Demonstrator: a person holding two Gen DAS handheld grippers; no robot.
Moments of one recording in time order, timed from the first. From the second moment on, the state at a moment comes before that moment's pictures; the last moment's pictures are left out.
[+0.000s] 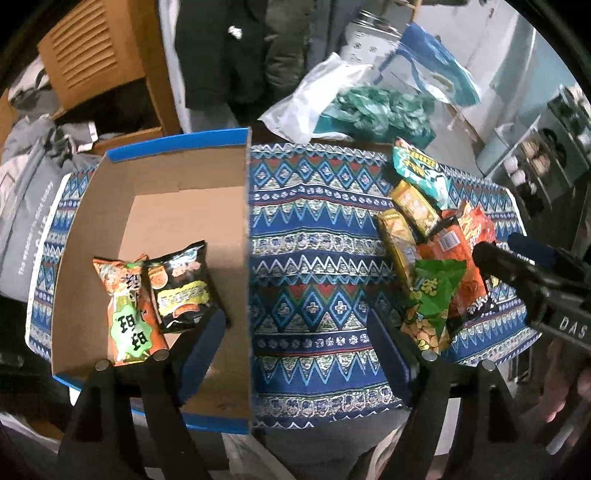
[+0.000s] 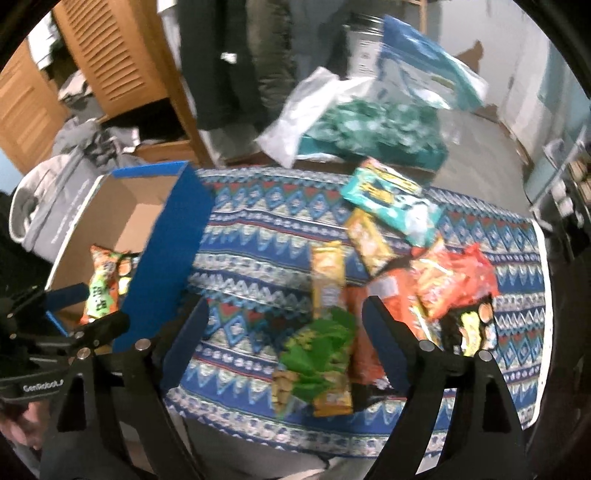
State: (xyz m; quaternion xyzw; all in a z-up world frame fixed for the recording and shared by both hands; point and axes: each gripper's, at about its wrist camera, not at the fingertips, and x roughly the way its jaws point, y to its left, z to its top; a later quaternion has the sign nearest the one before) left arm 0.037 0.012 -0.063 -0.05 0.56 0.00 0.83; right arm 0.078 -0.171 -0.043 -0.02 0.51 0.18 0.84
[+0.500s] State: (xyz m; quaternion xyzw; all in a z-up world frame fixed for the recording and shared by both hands) left arm 0.050 -0.056 -0.084 0.02 0.57 -0.04 0.82; right arm 0.092 -0.245 -0.073 0.02 0.54 0.11 0.83
